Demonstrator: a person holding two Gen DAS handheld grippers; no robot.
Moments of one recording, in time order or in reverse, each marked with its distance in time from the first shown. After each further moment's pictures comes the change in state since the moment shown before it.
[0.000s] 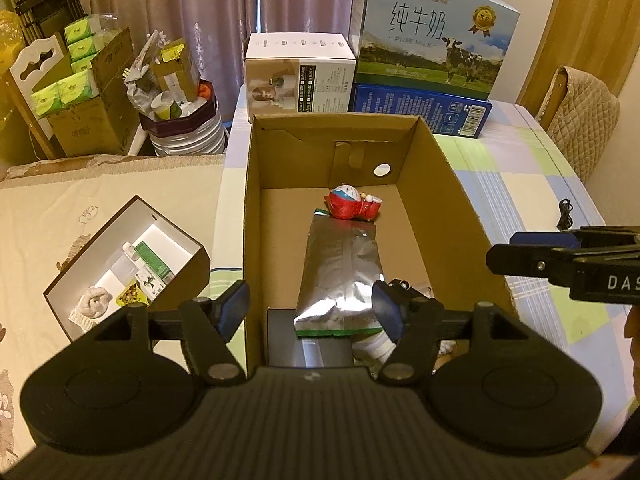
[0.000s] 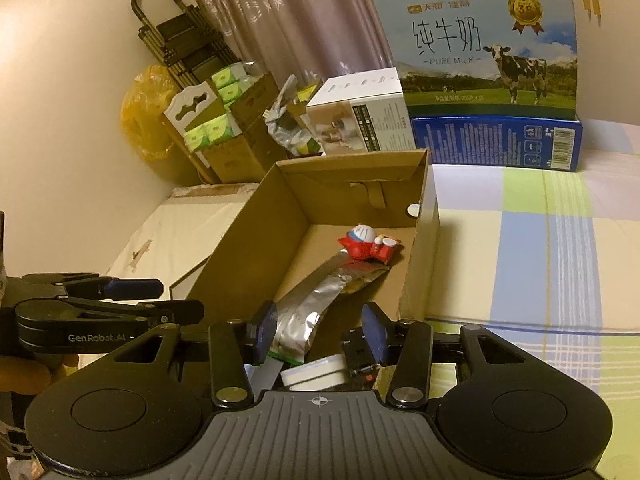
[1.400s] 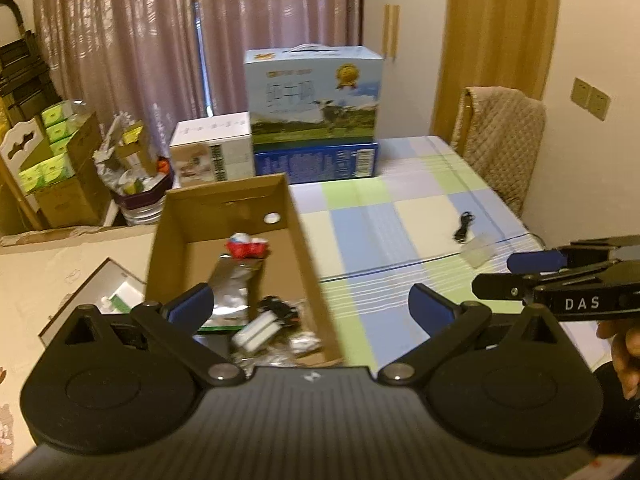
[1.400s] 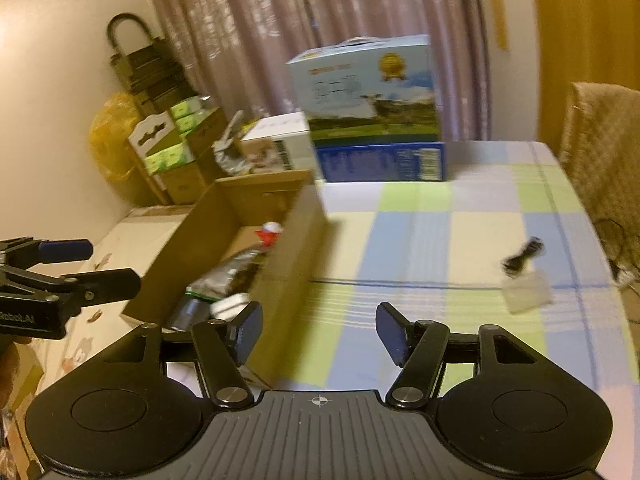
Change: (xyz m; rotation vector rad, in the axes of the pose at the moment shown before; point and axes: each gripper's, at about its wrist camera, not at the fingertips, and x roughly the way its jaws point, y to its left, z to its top) left arm -0.127 -0.156 -0.044 0.128 -0.199 -0.054; right arm -0.183 -0.053 -0.073 0.013 -0.111 -0.173
